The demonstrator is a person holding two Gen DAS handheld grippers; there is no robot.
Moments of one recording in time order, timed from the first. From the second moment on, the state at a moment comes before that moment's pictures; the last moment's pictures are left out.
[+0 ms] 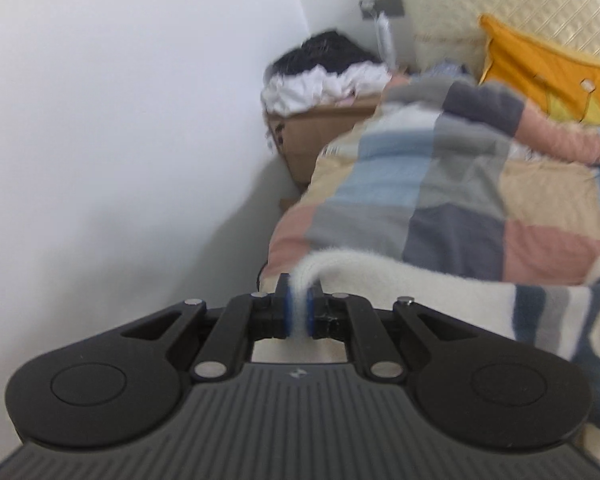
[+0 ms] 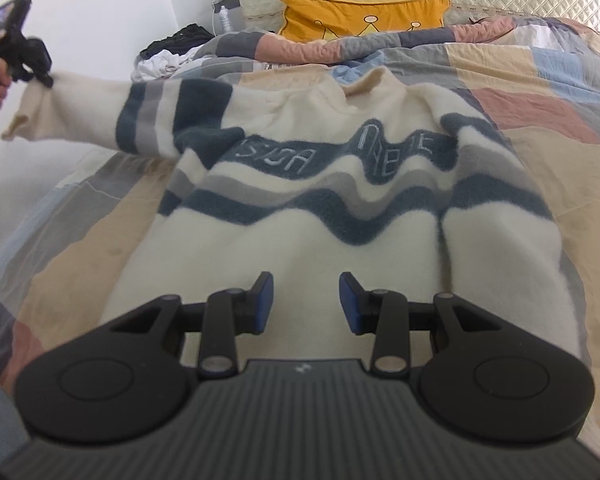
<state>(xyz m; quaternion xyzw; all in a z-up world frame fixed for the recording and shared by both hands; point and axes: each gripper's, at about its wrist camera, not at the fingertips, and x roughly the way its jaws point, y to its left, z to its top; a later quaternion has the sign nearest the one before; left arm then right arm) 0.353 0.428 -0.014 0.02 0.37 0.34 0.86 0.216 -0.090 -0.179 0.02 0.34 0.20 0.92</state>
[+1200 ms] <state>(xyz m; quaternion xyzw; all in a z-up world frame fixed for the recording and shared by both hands) 0.249 0.430 -0.099 -0.15 0.33 0.25 0.90 0.233 -0.072 -0.188 -0.01 0.35 0.20 0.92</state>
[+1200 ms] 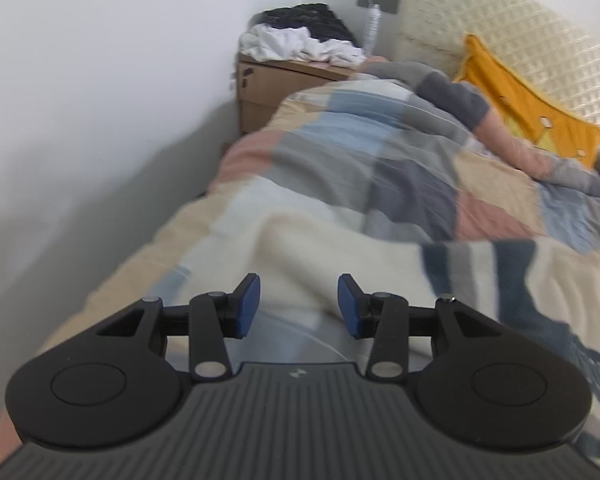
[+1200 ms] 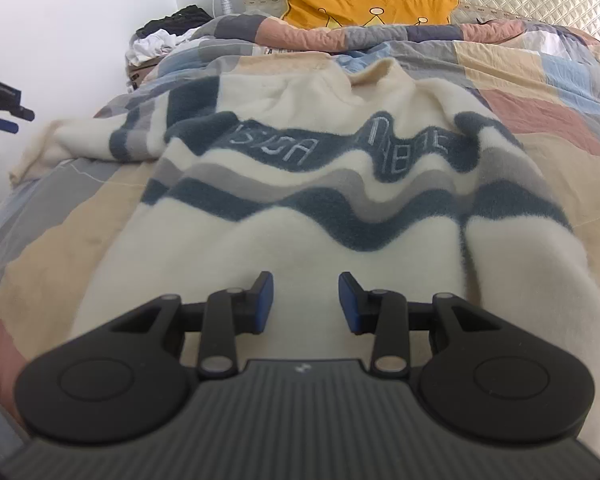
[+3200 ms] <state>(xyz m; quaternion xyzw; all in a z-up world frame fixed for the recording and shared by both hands) 0.233 0.202 0.023 -0.08 0.26 0.11 0.96 0.212 -0.141 -0.143 0.05 0.26 0.08 0.96</state>
